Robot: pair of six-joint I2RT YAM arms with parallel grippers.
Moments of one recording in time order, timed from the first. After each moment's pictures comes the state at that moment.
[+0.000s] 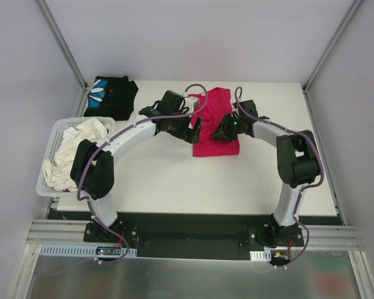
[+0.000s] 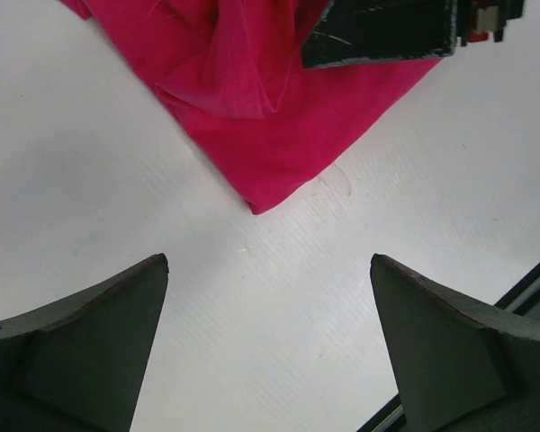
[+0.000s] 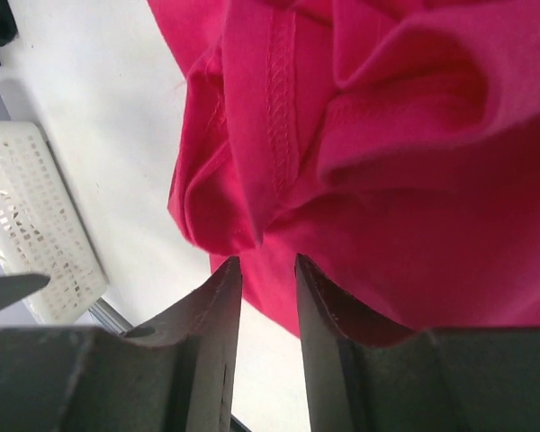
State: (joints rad) left arm -0.58 1.78 1.45 -0.55 0.30 -0.16; right arm 0.29 1.91 1.24 -0.24 -0.49 0.70
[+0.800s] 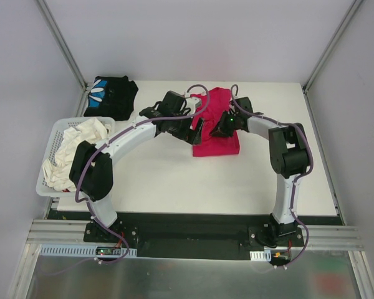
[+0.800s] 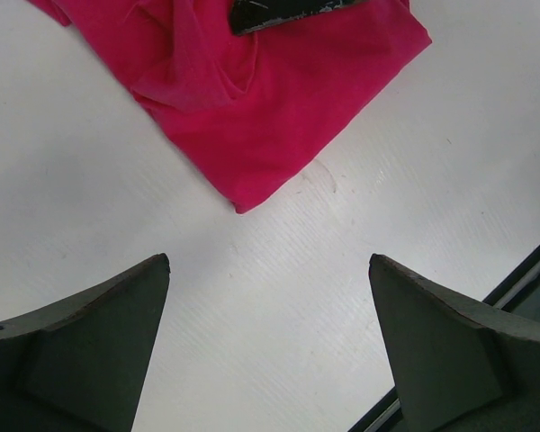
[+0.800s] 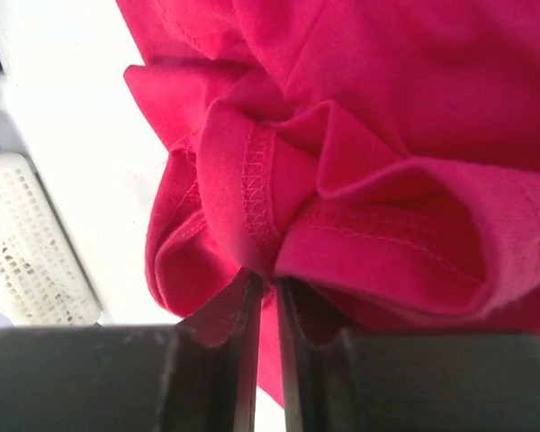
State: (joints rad) left arm -0.60 1.75 1.45 -0.55 0.31 -0.15; right arm 0.29 2.08 1.39 -0.24 -0.48 0.69
